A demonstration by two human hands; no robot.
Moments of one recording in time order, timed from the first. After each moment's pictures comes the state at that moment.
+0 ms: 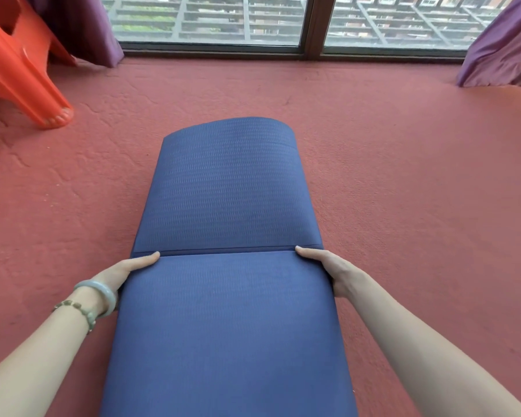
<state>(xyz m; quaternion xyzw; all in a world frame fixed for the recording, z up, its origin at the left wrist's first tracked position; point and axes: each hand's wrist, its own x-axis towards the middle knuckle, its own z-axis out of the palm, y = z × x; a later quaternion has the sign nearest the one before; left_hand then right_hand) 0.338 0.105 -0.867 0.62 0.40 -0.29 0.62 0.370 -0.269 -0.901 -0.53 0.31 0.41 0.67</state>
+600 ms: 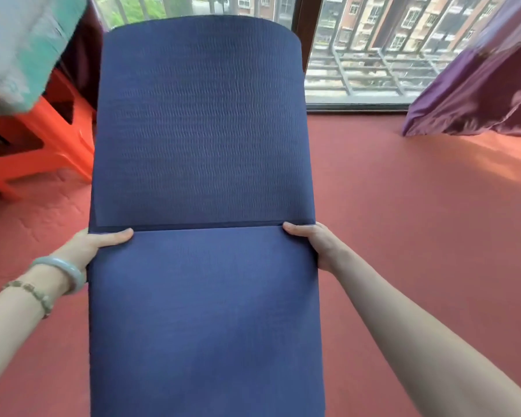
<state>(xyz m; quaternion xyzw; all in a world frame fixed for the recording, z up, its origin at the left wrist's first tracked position) 0.362 0.116 -0.536 0.68 0.32 -0.16 0.64 0.392 -0.265 -0.571 -0.60 0.23 0.31 0.70</state>
